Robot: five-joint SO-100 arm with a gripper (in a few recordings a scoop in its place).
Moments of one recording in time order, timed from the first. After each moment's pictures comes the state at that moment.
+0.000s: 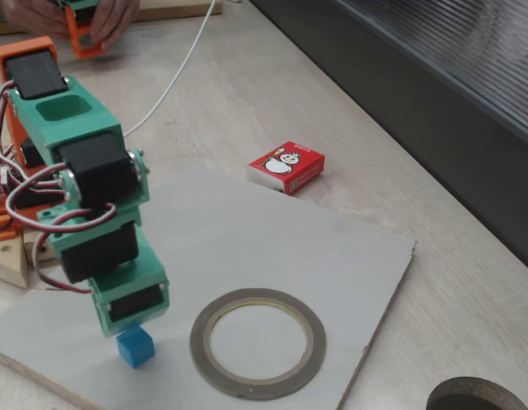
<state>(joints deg) 24.9 62.8 61.4 96.6 100.7</state>
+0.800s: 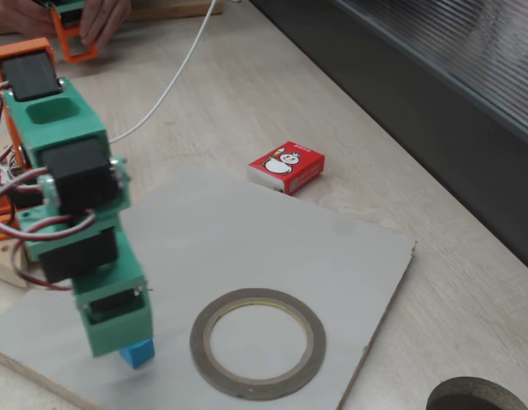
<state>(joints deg) 27.6 62.8 61.4 101.3 100.9</state>
